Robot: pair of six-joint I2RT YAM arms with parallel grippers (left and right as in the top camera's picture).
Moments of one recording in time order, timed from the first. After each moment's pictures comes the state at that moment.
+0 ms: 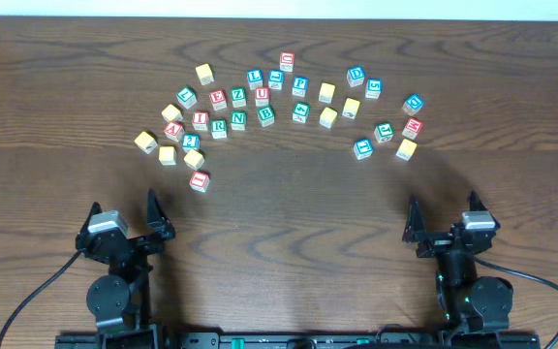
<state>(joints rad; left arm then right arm) 0.17 0.01 0.01 -0.04 -0.01 -0.17 0.06 0.01 0.01 -0.01 -0.01 0.04</state>
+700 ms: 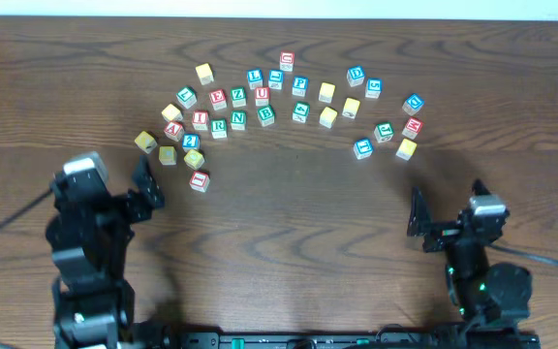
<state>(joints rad) 0.17 0.63 0.59 -0.31 0.05 -0.19 0.06 0.26 0.27 -0.11 -0.05 0.04</state>
